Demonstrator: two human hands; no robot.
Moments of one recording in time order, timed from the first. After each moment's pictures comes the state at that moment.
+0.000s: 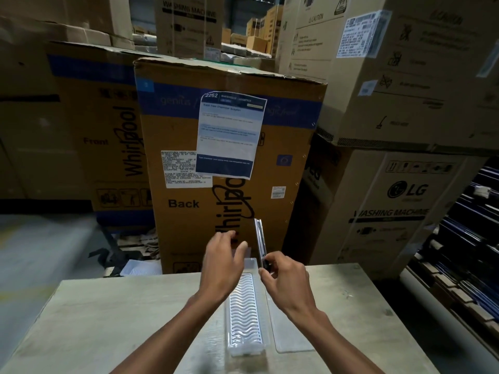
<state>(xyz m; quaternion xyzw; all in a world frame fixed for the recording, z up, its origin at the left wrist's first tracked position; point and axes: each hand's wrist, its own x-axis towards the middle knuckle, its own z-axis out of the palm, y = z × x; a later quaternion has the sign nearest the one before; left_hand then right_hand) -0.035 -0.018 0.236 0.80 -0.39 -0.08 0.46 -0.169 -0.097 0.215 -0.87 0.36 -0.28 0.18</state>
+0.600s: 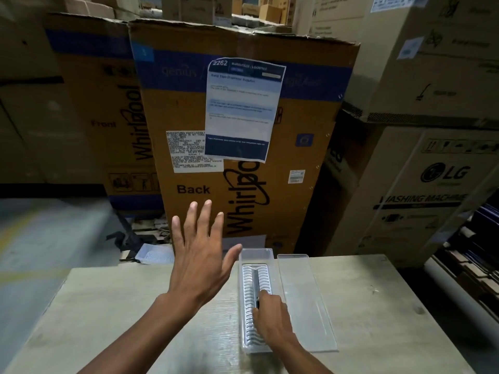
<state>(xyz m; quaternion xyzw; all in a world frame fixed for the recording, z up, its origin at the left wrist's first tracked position) 0.027 0.006 0.209 0.86 -0.47 0.14 0.17 -0.111 -0.099 0.059 -0.84 0.47 -0.03 0.25</state>
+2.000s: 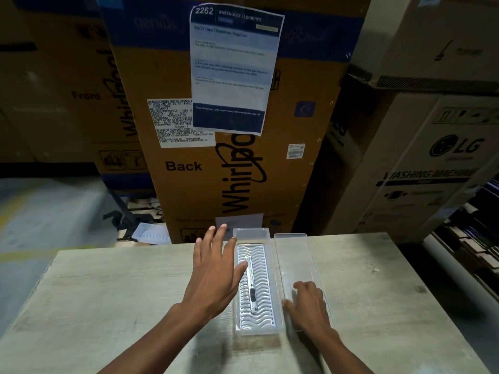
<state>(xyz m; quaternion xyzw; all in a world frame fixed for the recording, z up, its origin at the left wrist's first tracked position) -0.001 -0.017 0.124 0.85 -0.51 -0.03 0.16 -0.193 -0.164 0.004 -0.84 0.50 -0.01 0.22</state>
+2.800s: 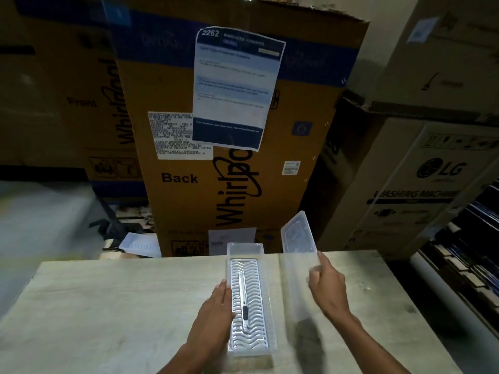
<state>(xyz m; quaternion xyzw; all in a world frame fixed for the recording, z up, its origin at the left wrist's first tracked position) -0.027 -0.021 0.082 0.82 -0.36 -0.36 0.28 -0.189 -0.210 0.103 -0.76 0.54 -0.22 0.28</state>
